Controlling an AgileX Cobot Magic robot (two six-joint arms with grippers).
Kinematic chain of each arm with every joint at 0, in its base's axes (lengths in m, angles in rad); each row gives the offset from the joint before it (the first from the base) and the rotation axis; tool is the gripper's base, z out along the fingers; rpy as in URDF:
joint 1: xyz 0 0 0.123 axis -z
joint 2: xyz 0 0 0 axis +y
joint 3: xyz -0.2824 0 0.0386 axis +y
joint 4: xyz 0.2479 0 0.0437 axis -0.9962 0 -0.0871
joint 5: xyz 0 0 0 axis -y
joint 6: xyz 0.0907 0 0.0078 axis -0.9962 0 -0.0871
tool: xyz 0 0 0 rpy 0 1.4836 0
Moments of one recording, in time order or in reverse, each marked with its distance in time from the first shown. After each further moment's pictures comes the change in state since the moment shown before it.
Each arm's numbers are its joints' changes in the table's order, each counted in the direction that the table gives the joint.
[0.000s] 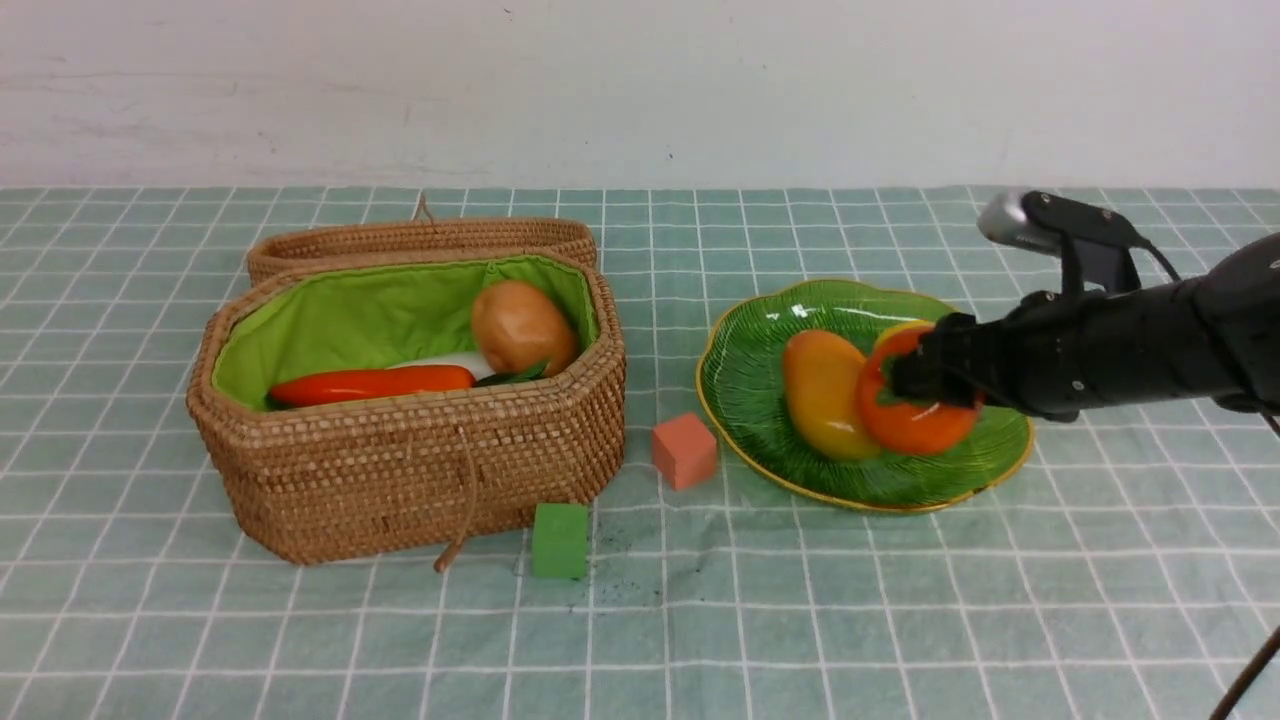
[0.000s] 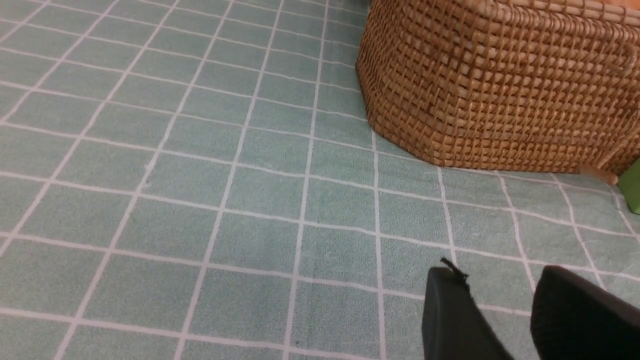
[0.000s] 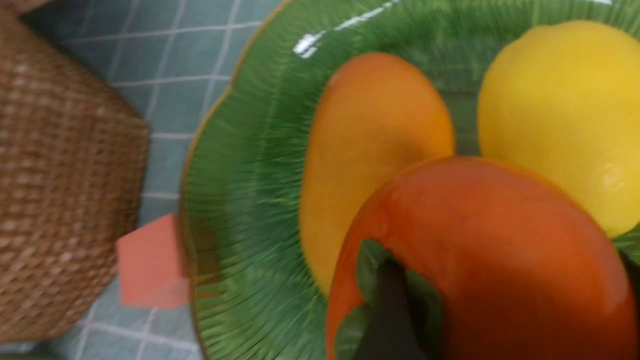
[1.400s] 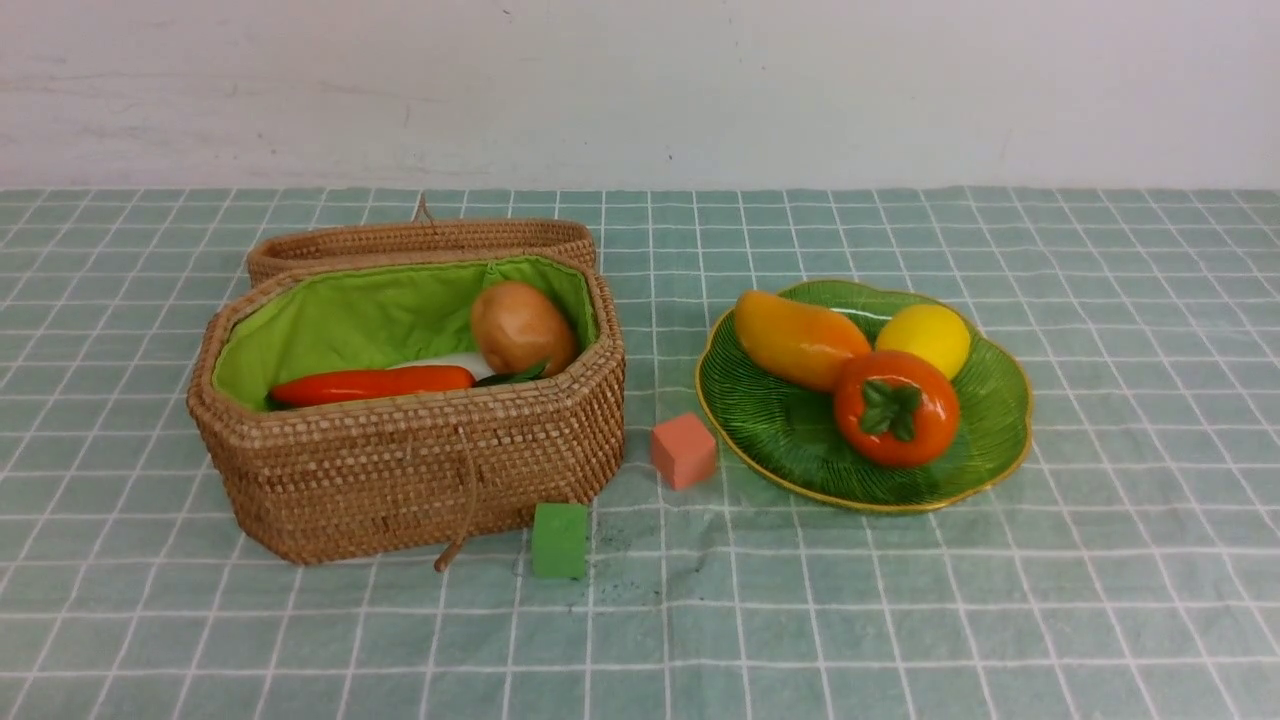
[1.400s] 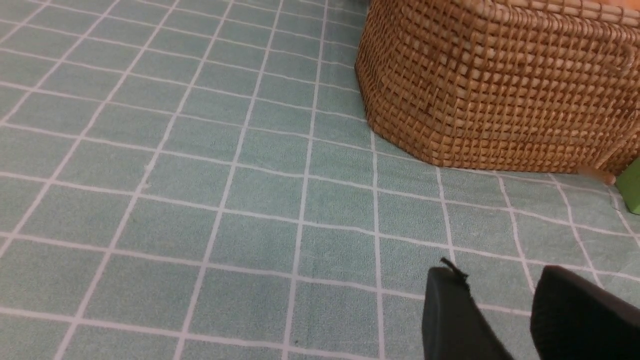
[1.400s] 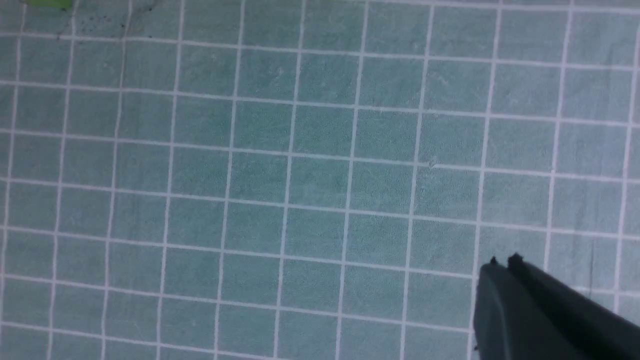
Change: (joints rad) right arm 0.000 -0.791 0.051 0.848 -0.944 -0.783; left arm 0.000 0.000 0.000 0.000 0.000 0.000
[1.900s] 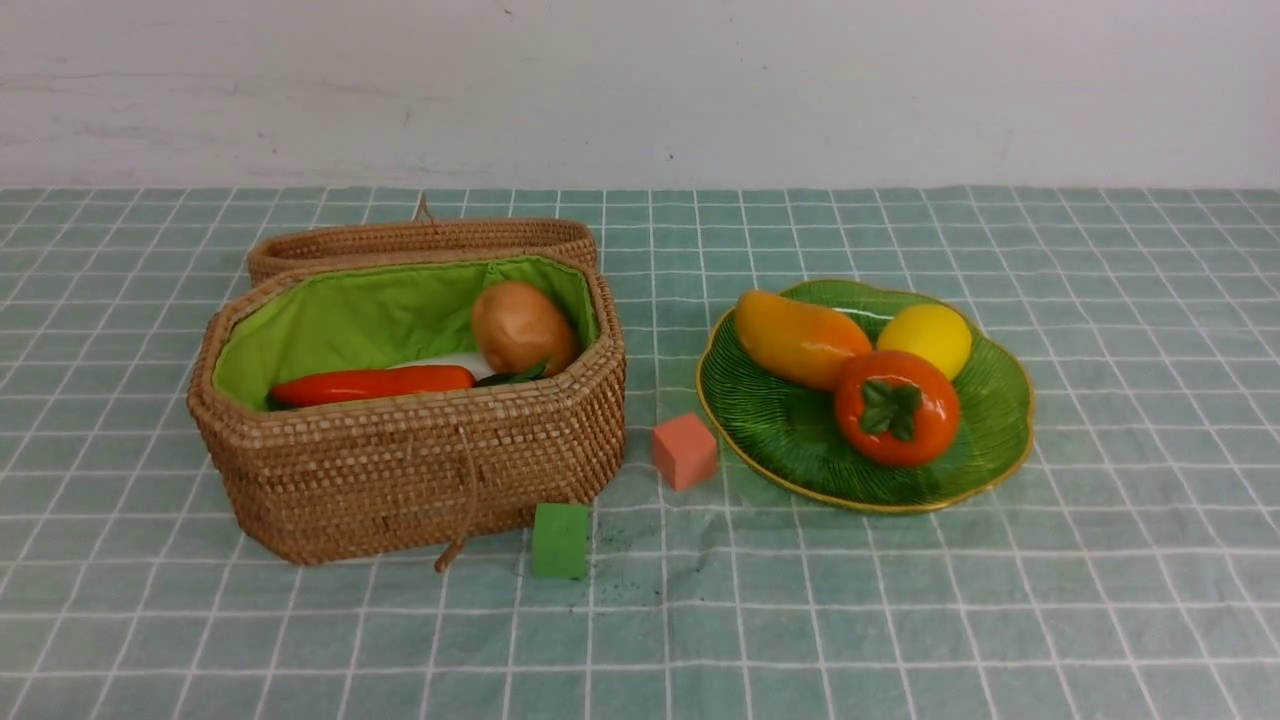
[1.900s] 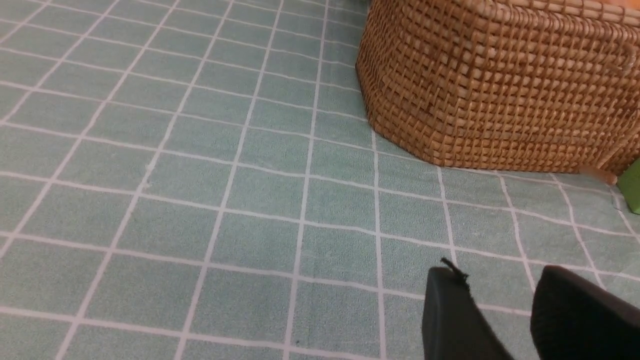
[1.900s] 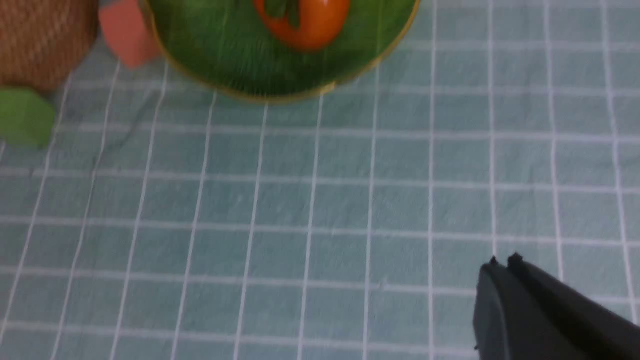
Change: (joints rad) right arm 0.036 -0.235 0.244 0.070 0.388 0.025; left arm 0.000 0.000 0.000 0.000 0.000 0.000
